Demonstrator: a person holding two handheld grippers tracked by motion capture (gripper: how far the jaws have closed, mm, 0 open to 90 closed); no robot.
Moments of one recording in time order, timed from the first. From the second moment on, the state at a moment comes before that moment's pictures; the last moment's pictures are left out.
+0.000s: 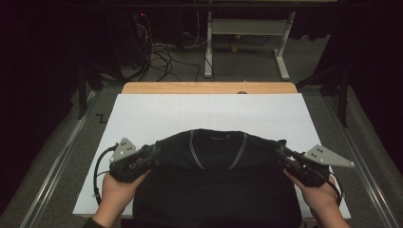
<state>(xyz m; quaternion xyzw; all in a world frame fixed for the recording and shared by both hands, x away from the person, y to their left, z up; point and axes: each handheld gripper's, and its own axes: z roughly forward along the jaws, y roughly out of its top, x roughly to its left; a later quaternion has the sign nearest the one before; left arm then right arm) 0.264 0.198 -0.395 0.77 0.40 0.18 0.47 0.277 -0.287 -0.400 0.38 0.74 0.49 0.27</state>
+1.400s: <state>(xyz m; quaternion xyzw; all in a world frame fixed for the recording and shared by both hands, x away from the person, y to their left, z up) 0.255 0.224 -0.460 0.76 0.46 0.12 0.45 0.259 -0.299 -0.449 0.46 0.75 0.44 0.19</state>
